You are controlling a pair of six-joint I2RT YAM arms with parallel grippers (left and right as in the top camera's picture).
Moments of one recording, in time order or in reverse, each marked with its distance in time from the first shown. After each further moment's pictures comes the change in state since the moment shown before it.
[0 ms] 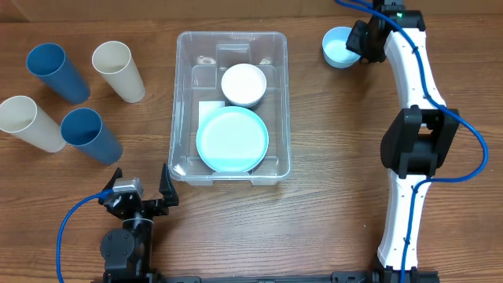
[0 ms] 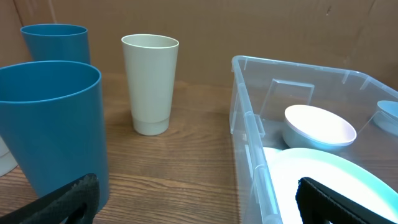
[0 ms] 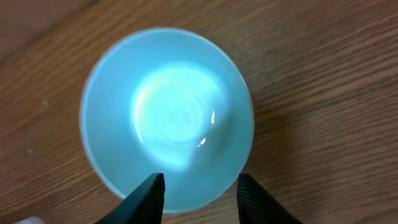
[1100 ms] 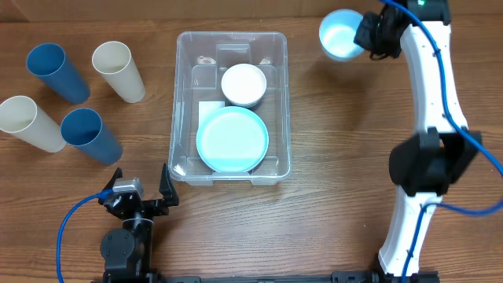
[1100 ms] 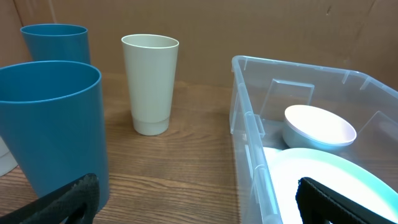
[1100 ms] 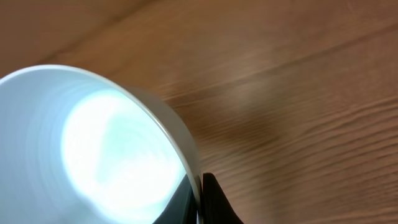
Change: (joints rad) left arm 0.000 0.000 0.000 0.000 0.000 0.000; right arm 0.051 -0.294 0.010 -0.256 -0.006 -0.024
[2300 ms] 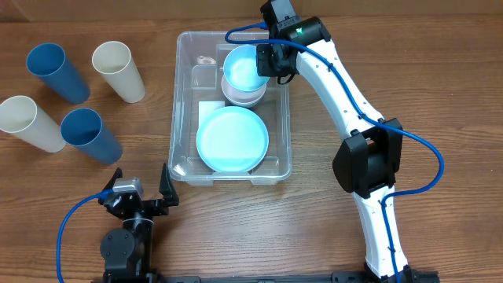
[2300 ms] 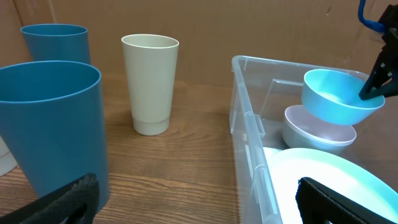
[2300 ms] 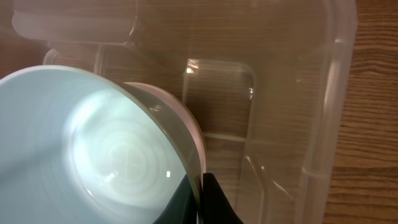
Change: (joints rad) left arm 0.000 0.000 0.000 0.000 0.000 0.000; right arm 0.385 0.188 -0.022 0.132 0.011 -0.052
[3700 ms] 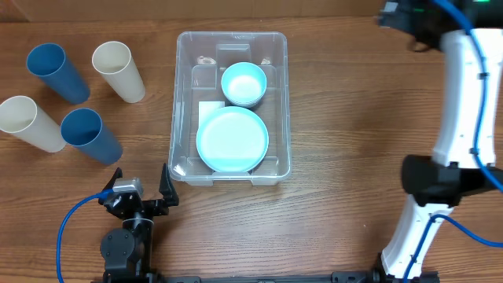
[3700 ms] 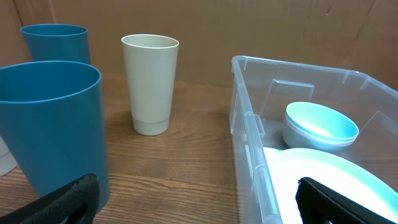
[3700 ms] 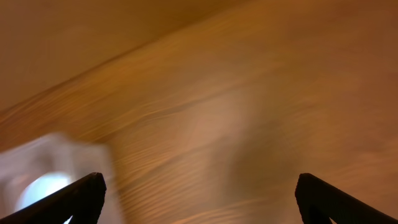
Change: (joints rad) left arm 0.000 0.000 0.000 0.000 0.000 0.000; right arm -0.489 -0.234 0.338 -0.421 0.108 0.009
